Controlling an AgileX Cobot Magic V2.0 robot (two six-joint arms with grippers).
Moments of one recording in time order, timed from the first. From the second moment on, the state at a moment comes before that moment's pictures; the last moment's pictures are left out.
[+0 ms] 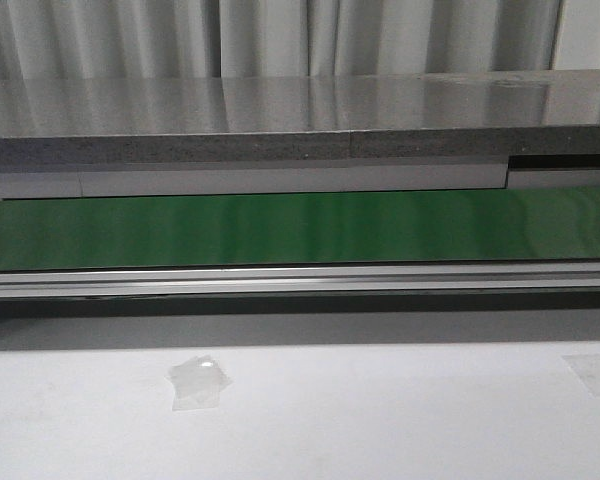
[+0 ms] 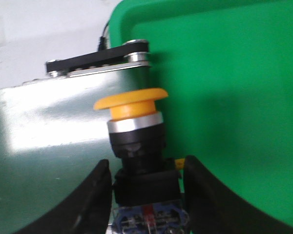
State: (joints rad) left arm -0.04 0.67 -0.38 -0.13 -0.06 0.08; right arm -0.41 1.69 -1.55 0.14 1.03 -0.23
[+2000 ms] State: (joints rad) left arm -0.04 0.67 -0.38 -0.13 -0.06 0.08; right arm -0.48 2.01 -1.55 0.15 0.91 -0.25
